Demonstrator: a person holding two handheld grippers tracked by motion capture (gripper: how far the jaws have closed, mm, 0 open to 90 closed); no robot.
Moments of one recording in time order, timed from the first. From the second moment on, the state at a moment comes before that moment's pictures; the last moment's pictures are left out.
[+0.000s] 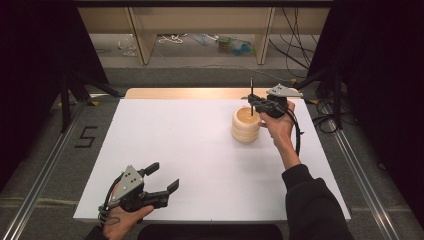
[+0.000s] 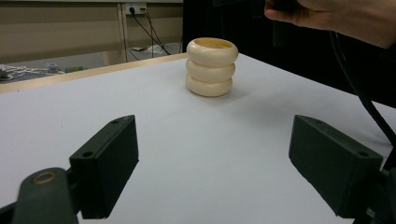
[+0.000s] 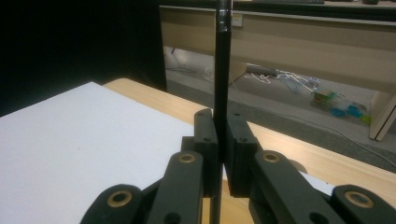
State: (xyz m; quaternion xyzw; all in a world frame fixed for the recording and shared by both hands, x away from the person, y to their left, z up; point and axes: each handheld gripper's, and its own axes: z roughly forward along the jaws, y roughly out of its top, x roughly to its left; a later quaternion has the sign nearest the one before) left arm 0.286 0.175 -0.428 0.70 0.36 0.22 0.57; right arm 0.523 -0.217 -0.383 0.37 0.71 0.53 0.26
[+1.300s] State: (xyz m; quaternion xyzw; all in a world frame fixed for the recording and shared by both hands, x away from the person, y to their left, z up) left arm 0.285 0.175 -0.428 0.70 0.36 0.22 0.57; right arm 0.535 -0.211 -0.410 0.38 0.73 0.51 0.25
